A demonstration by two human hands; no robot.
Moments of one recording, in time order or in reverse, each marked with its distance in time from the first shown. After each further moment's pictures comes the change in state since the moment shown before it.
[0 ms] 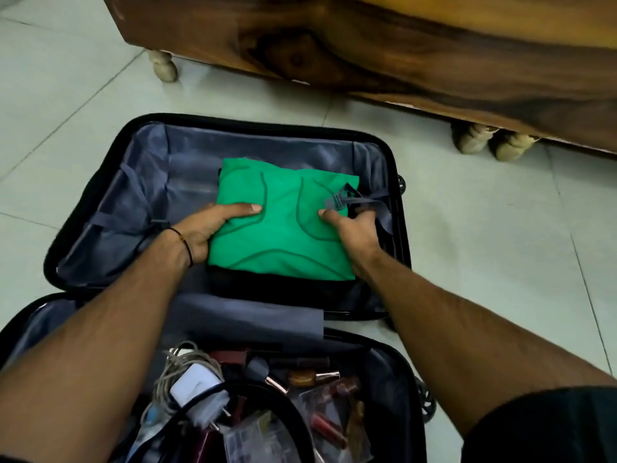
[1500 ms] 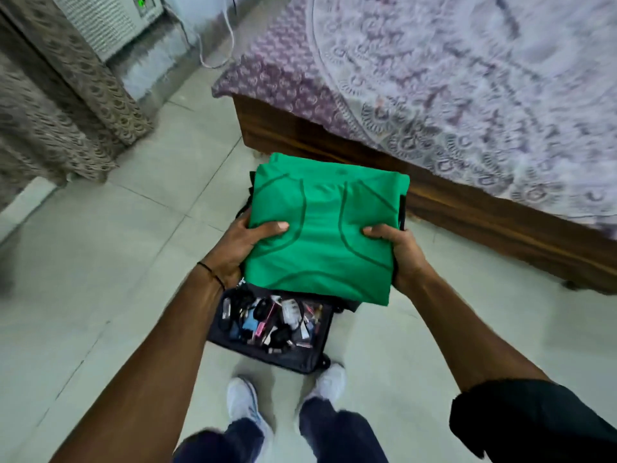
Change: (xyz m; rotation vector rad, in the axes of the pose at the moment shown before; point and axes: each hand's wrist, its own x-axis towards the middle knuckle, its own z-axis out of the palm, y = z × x) left_hand -0.638 0.400 0.146 -0.205 0.044 0.132; right_hand -0.498 -0.493 -0.252 0.301 -0.400 0.182
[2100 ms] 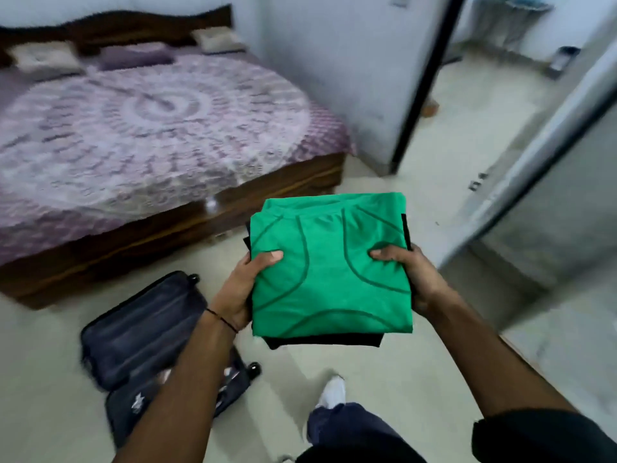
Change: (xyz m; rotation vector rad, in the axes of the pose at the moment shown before) left_hand -0.322 -0.073 0.245 0.244 -0.846 -0.243; right_hand -0.548 0.140 -0.139 0.432 0.637 -0.453
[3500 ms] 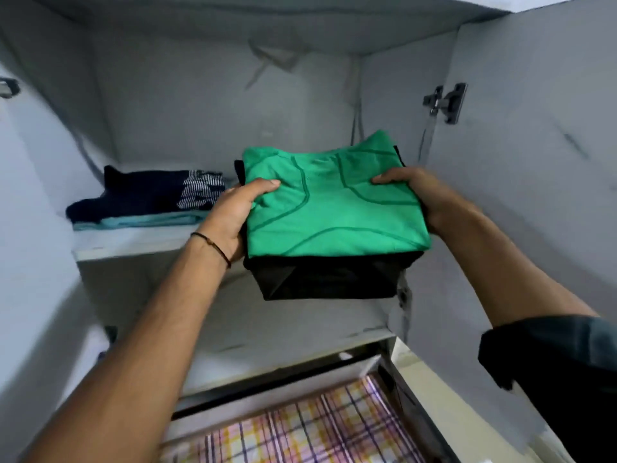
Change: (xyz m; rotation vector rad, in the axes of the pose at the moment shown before) left_hand 0.112 -0.265 1.165 0.361 -1.177 -0.069; right_hand -0.480 -0.413 -0.841 0.081 1.167 -0.547
